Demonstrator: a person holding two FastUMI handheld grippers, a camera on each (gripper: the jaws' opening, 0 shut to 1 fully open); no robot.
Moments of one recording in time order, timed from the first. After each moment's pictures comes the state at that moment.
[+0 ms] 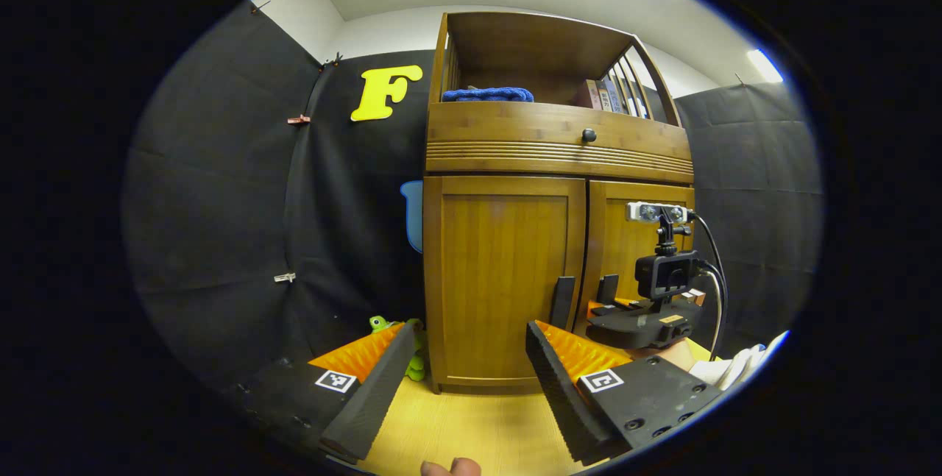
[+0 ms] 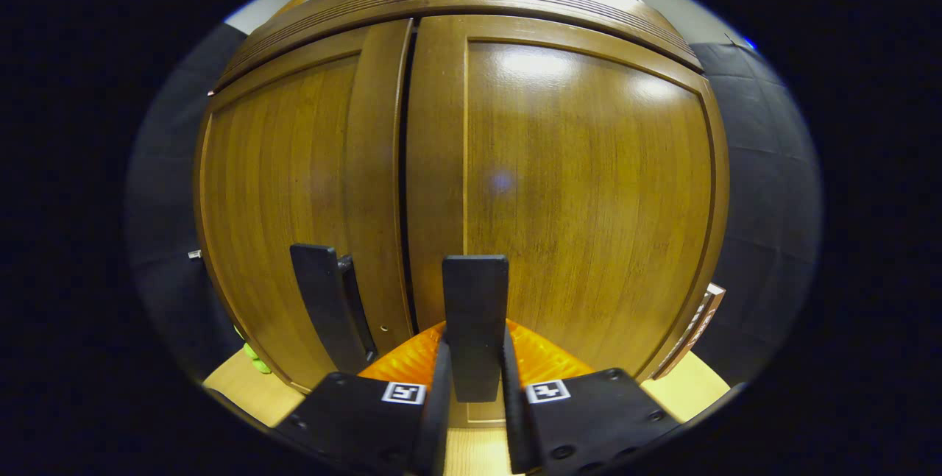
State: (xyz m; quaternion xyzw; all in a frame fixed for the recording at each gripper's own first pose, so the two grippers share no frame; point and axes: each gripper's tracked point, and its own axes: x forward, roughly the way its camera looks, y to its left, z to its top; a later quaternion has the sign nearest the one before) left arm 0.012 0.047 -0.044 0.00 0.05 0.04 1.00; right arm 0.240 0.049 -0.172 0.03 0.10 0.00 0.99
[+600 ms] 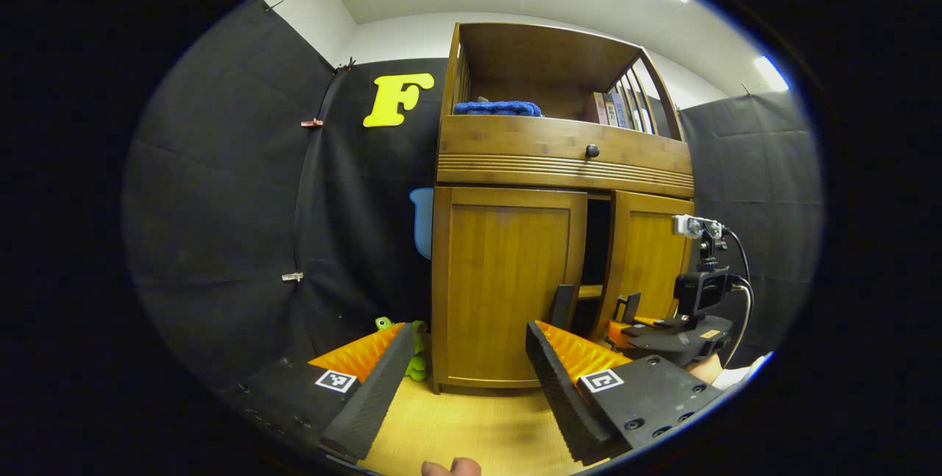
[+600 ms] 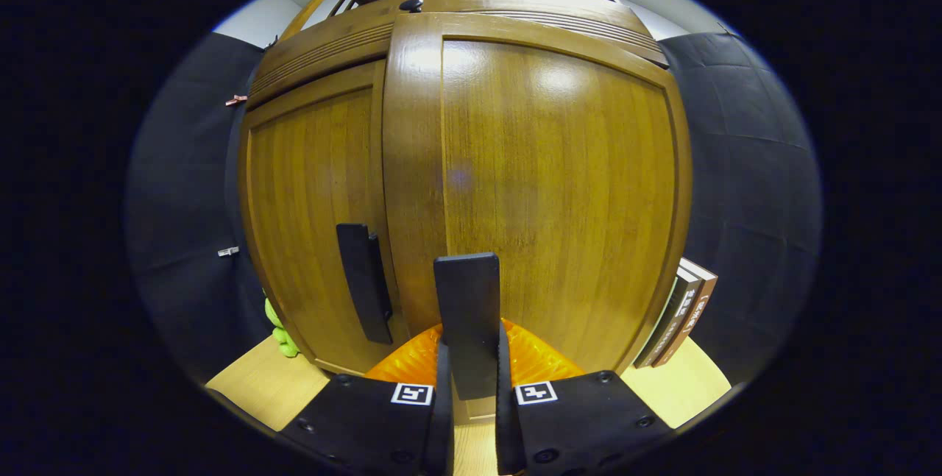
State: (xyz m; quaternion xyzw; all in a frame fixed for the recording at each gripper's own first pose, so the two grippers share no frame) left arm -0.011 0.039 -0.031 -0.02 0.03 0.05 1.00; right arm 0.155 0.025 -0.164 0.04 0.11 0.05 0.99
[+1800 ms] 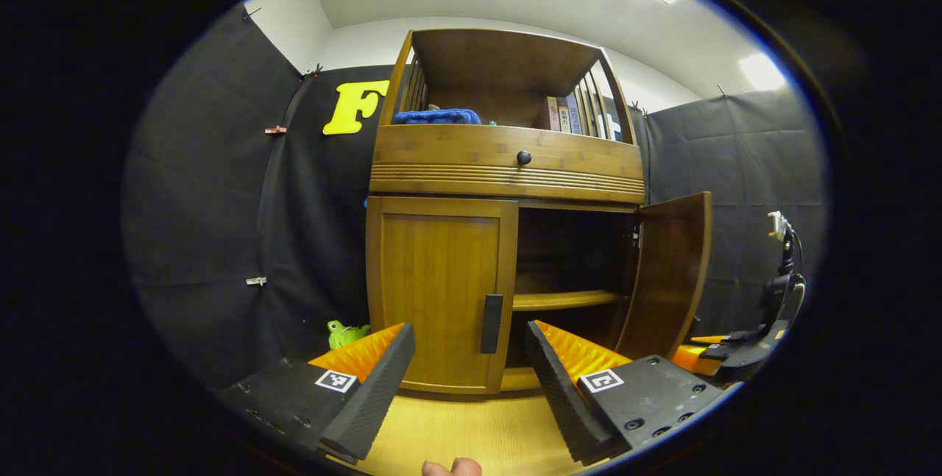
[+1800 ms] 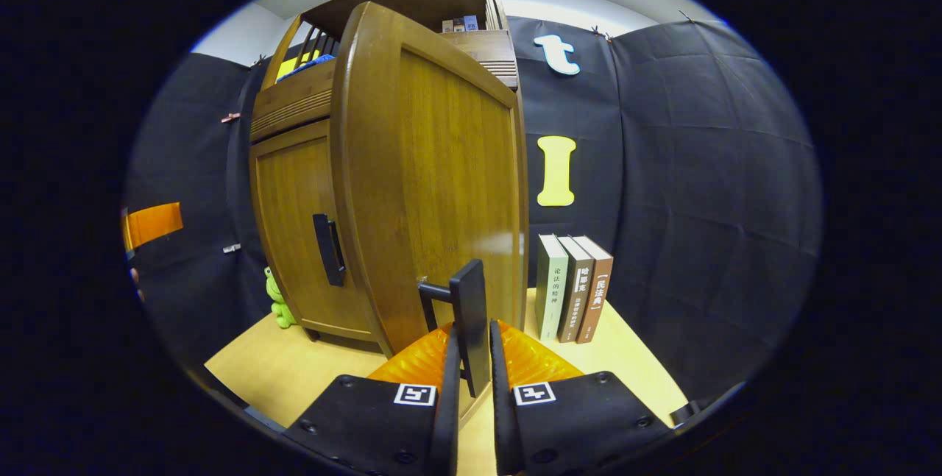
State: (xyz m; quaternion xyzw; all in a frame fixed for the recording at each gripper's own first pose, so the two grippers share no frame) left arm 0.003 -0.060 -0.021 -0.01 0.01 -0.01 1.00; right arm 0.029 -0.146 -0.138 0.03 0.12 0.03 0.99
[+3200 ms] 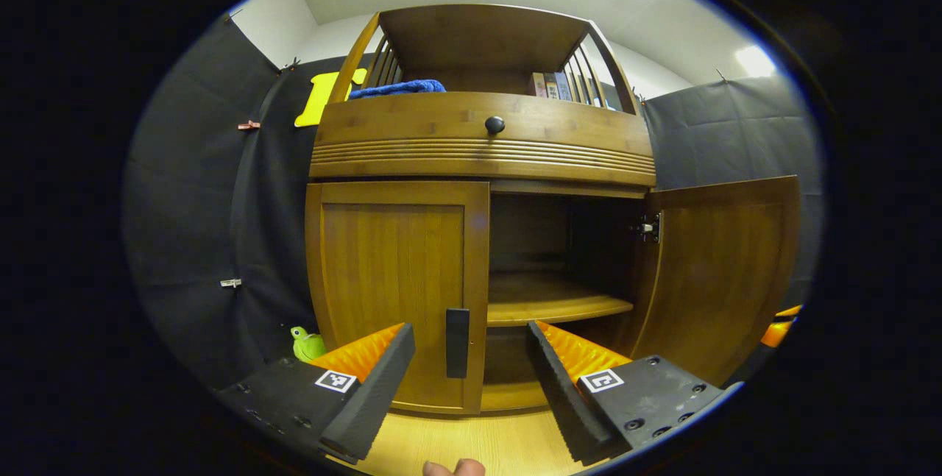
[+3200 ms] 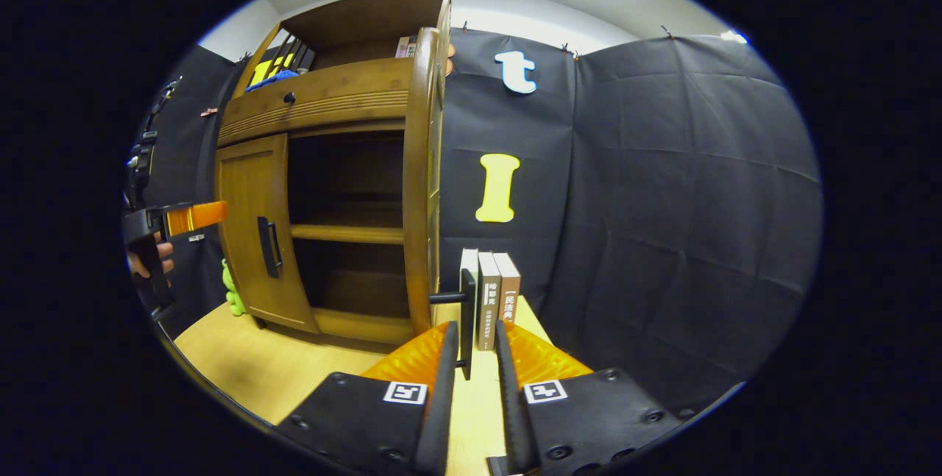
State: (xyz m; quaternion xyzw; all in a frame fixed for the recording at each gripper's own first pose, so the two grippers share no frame) left arm 0.111 -0.104 -0.048 0.00 0.02 -0.02 1.00; right arm -0.006 -0.280 -0.088 -0.01 0.07 -0.07 0.99
